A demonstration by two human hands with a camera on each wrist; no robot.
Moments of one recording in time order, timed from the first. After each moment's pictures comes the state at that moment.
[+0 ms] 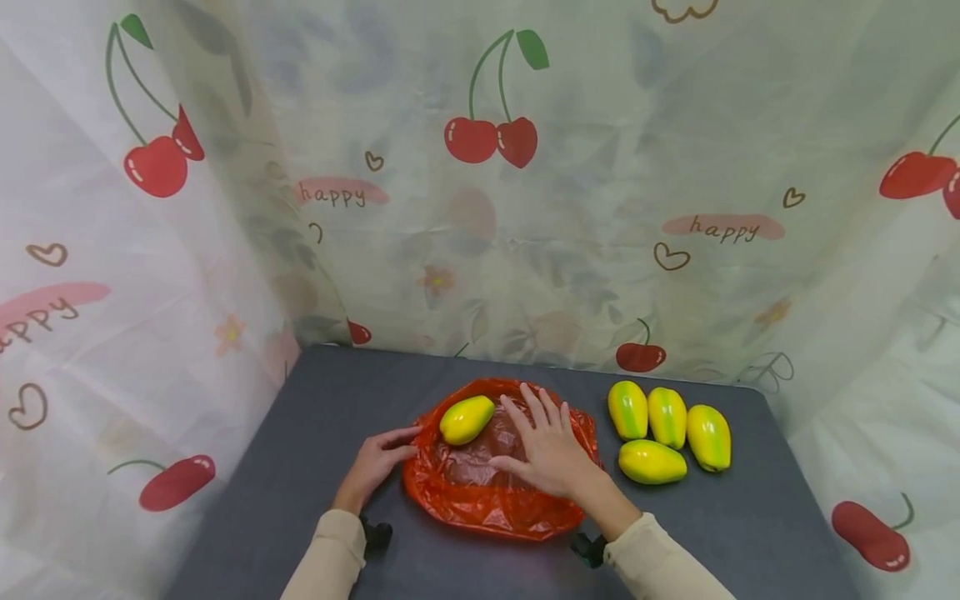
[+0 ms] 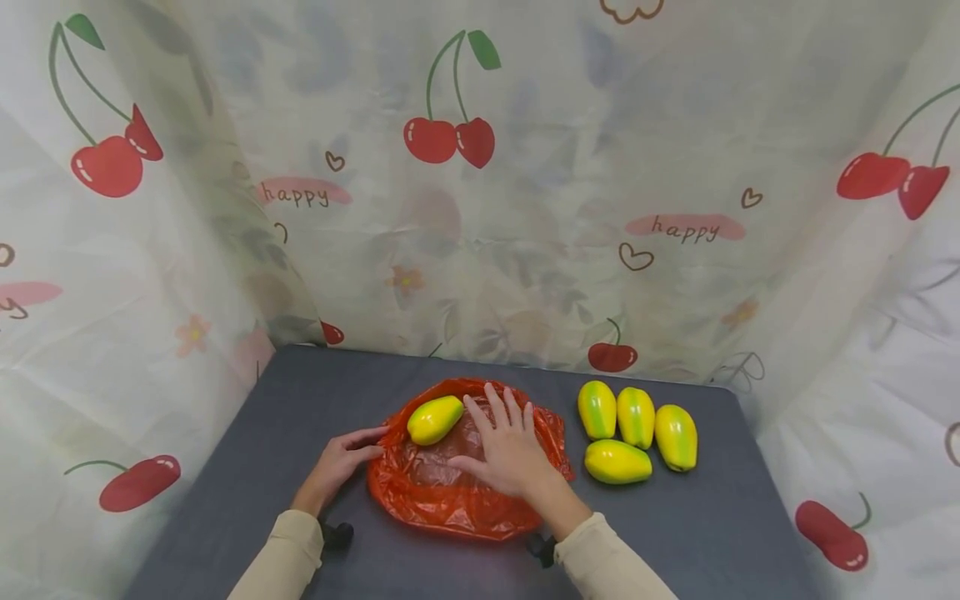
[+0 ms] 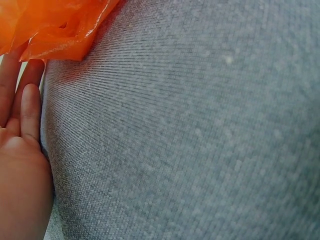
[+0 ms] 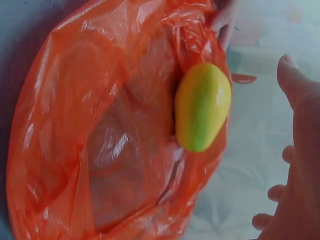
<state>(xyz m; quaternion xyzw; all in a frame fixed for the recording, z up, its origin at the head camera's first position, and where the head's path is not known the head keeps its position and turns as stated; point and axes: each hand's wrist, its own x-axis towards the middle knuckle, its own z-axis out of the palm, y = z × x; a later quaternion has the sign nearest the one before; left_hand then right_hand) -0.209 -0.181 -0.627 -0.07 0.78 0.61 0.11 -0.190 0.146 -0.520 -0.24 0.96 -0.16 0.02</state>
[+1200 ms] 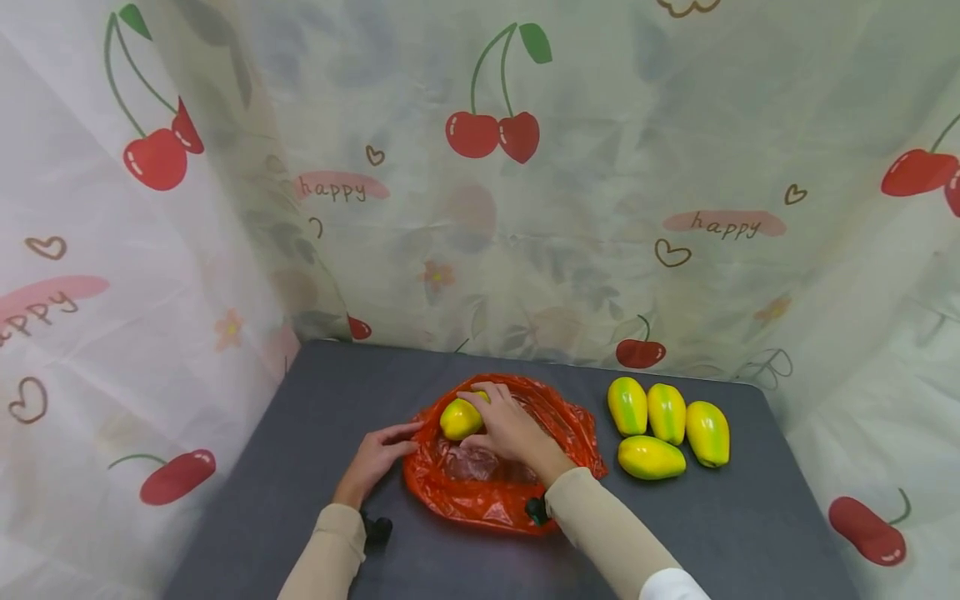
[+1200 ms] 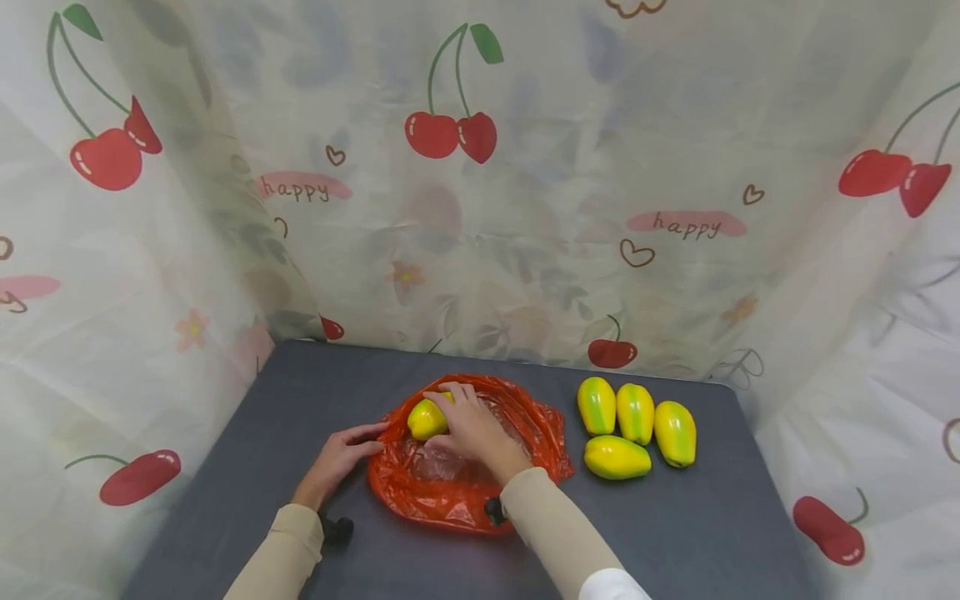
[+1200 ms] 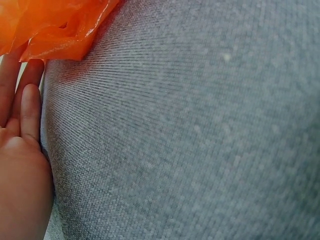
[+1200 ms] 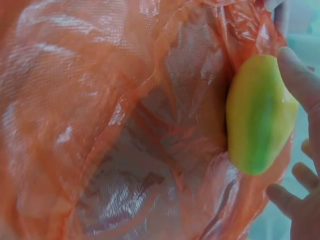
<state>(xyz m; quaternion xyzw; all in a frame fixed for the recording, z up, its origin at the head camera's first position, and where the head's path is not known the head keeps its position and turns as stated) -0.209 -0.181 -0.629 -0.07 0.79 0.60 0.12 -0.244 0.090 -0.551 -0.31 0.93 -0.19 0.04</state>
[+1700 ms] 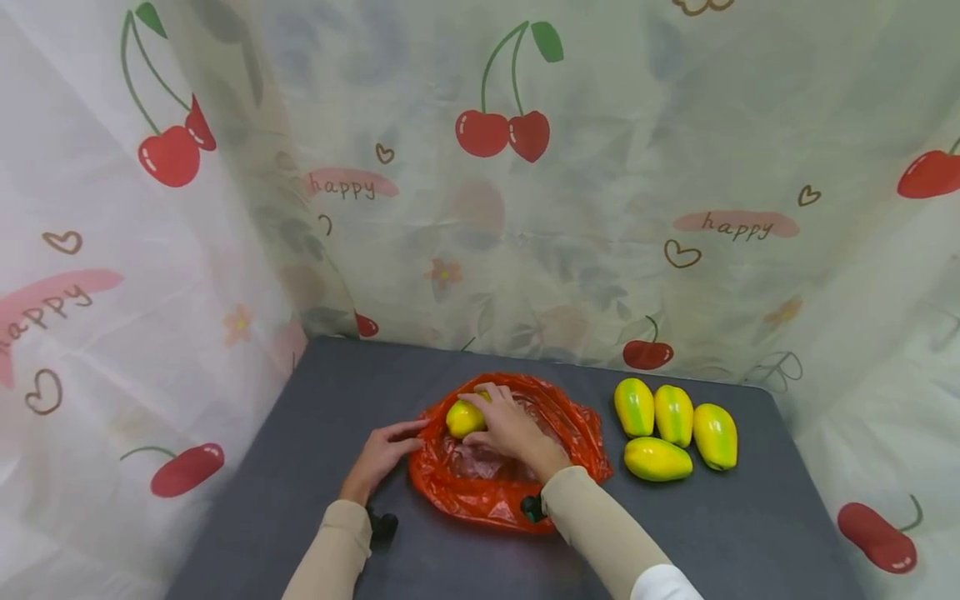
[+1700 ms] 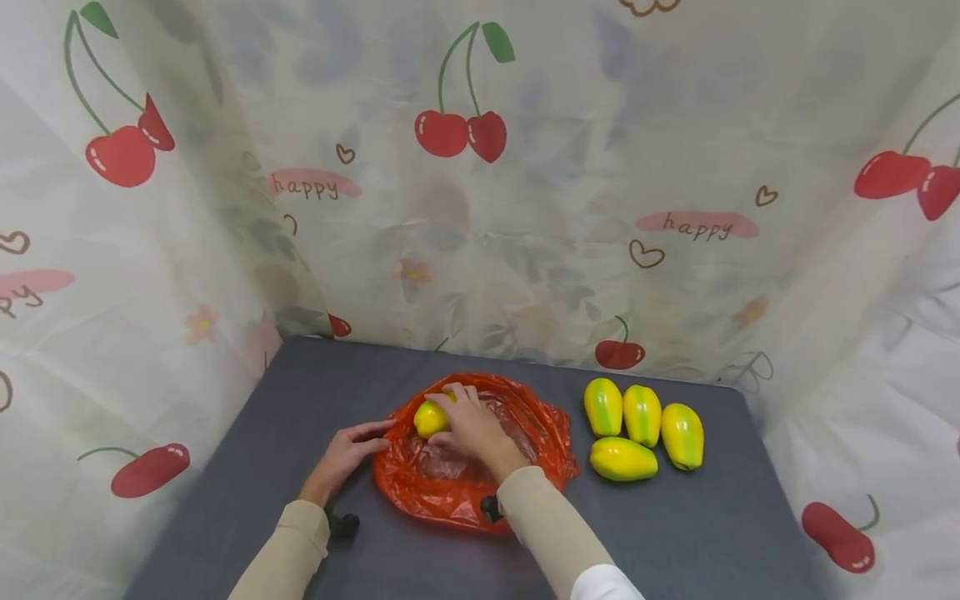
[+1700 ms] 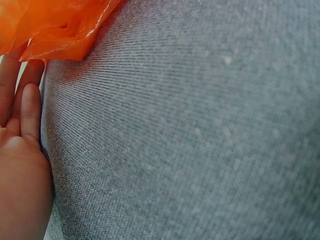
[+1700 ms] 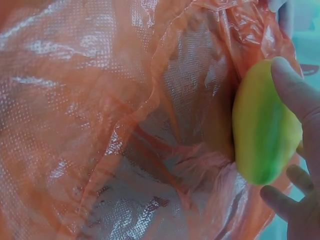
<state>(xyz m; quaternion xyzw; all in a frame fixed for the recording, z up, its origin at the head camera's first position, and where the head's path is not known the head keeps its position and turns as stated) -0.207 -0.183 -0.627 -0.06 0.79 0.60 0.12 -0.251 0.079 -0.564 -0.29 0.93 -0.21 0.07</state>
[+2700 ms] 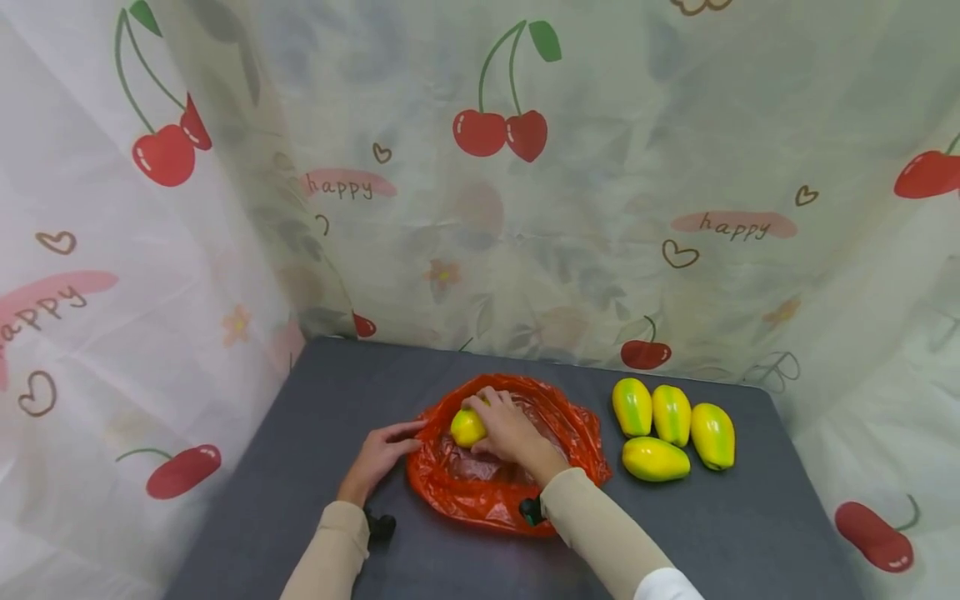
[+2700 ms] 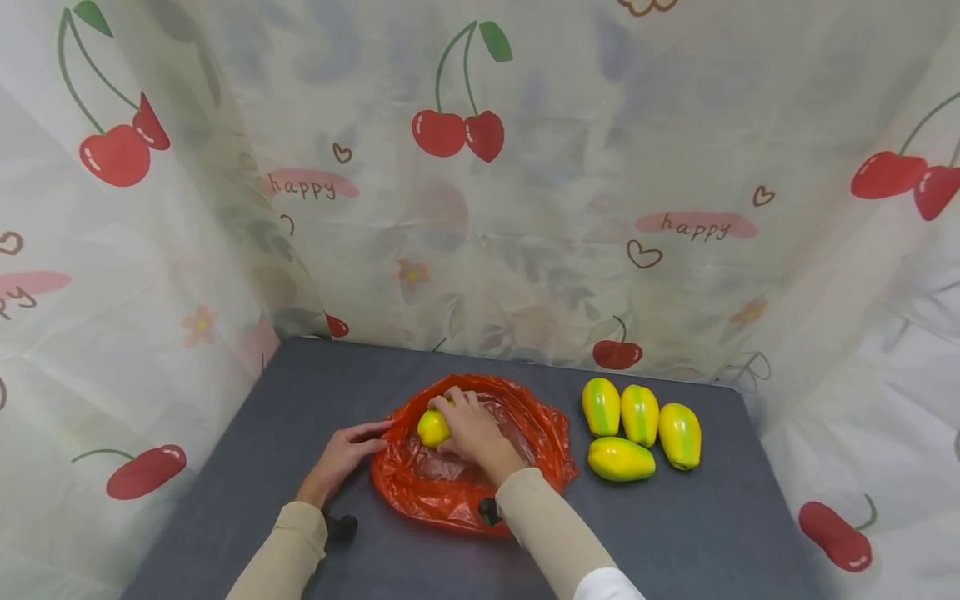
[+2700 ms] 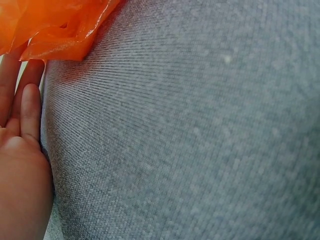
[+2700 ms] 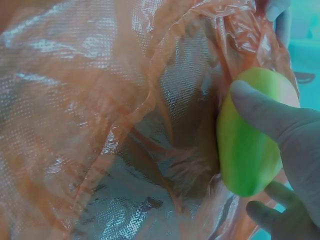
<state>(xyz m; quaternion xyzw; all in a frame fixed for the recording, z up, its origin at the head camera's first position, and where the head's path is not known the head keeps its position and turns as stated) -0.208 -0.183 -0.628 -0.06 0.78 0.61 0.12 -0.246 0.080 -0.562 -0.28 0.94 -0.17 0.09</state>
